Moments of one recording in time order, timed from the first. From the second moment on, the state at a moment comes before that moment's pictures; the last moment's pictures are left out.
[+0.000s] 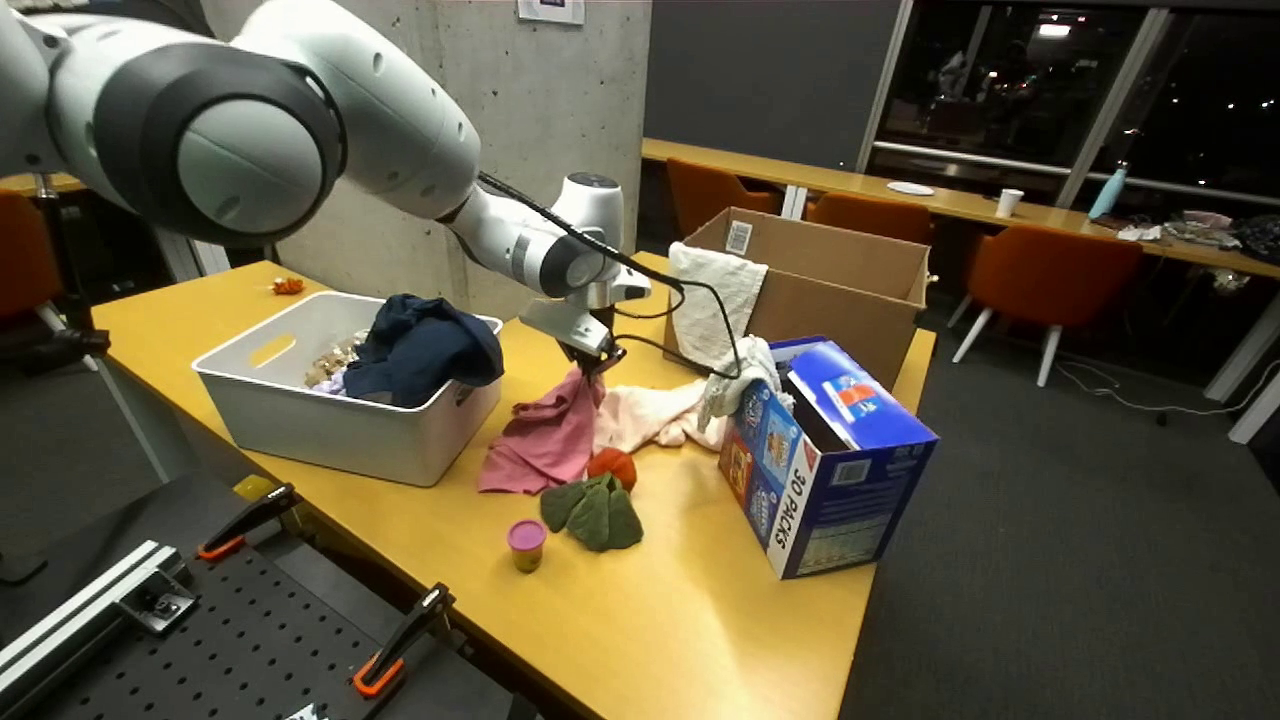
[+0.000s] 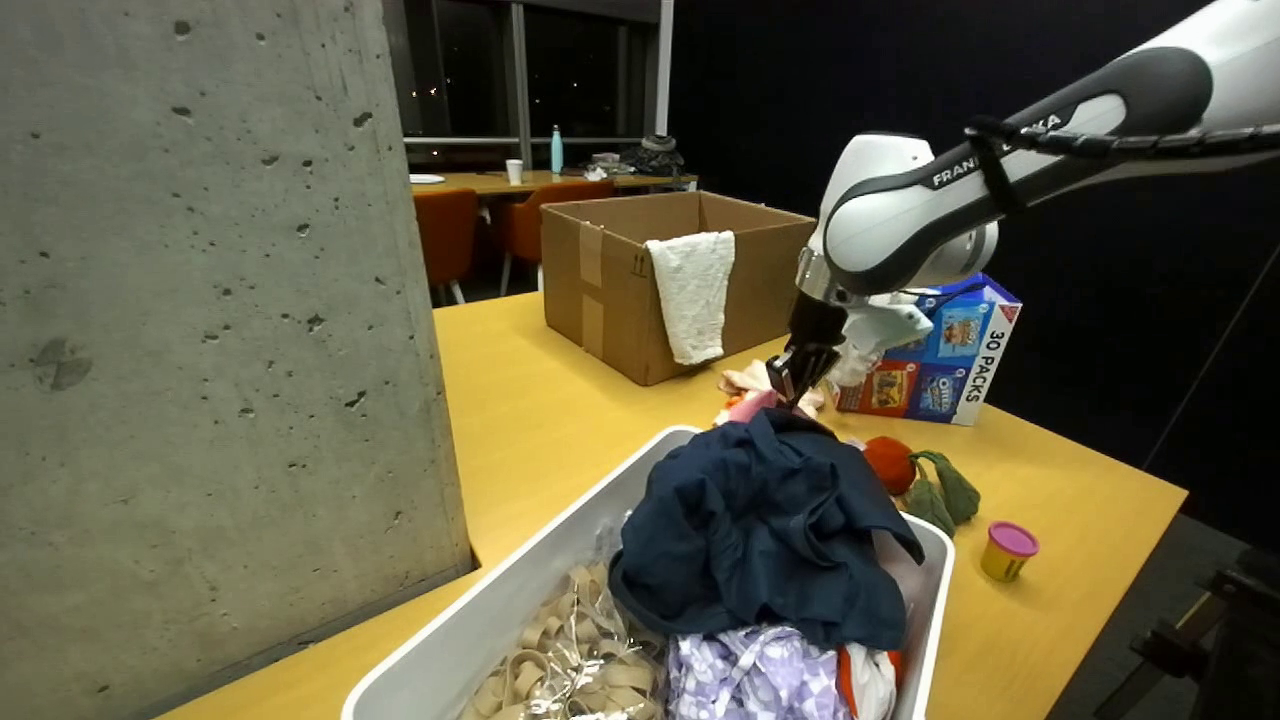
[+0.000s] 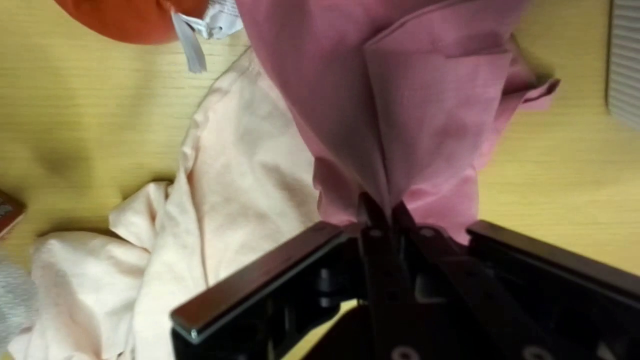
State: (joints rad) arm -0.06 1.04 0.06 -1.22 0.03 2.39 -0.10
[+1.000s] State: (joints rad) arm -0.09 0.52 -0.08 -1.99 0.10 2.65 0.14
